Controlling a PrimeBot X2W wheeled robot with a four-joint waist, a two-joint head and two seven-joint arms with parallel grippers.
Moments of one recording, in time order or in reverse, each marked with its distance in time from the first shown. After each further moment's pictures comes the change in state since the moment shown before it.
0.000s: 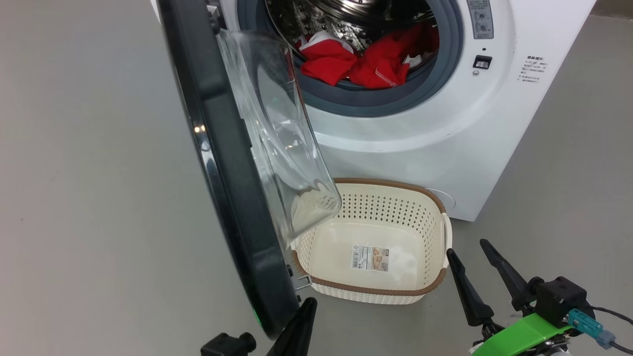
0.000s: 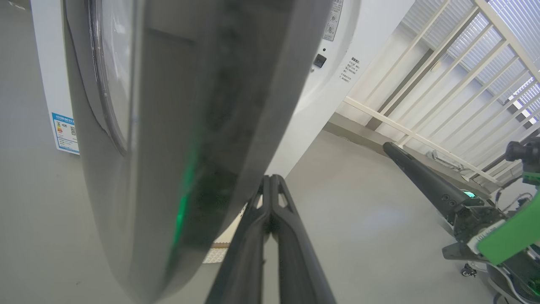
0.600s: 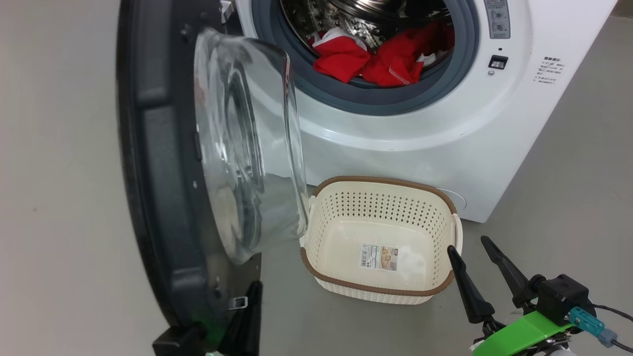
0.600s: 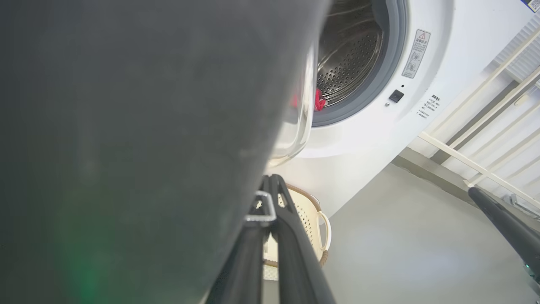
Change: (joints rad) left arm 0.014 -0.008 0.149 -0.012 0.000 0.085 0.007; right arm -0.004 -0.001 -0.004 -0.010 0.000 0.000 0.000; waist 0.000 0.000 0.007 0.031
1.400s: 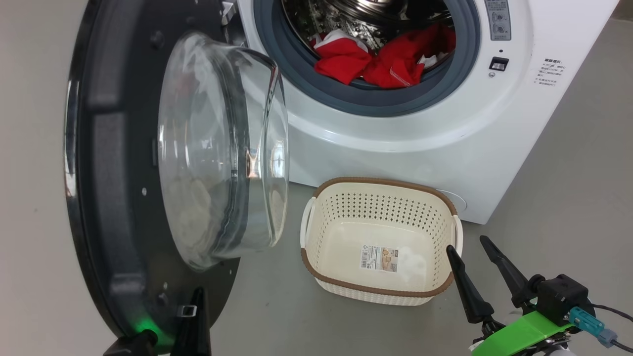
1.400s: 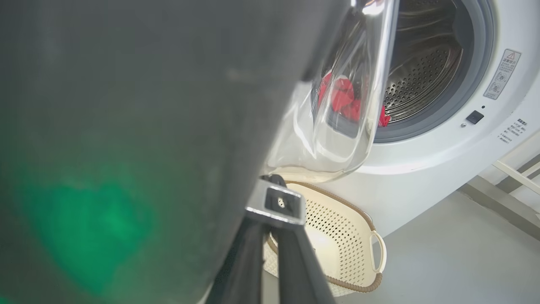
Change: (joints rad) left arm 0.039 -0.001 0.183 0.036 0.018 0.029 0.000; right arm 0.000 0.000 0.004 -0.004 0.003 0.000 0.000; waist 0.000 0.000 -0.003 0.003
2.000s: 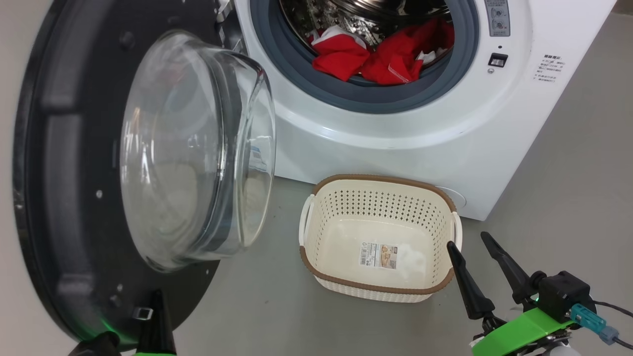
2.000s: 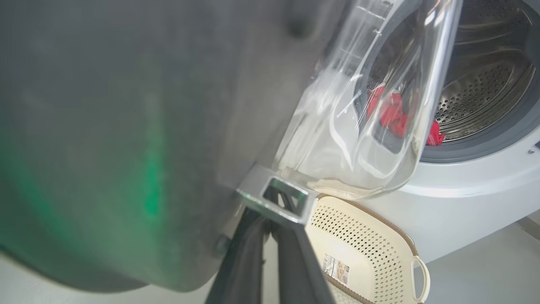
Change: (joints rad) left arm -0.013 -0.009 0.127 0.051 -0.003 0.027 0.000; right arm -0.006 0.000 -0.003 -0.006 0.000 0.000 0.000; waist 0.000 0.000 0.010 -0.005
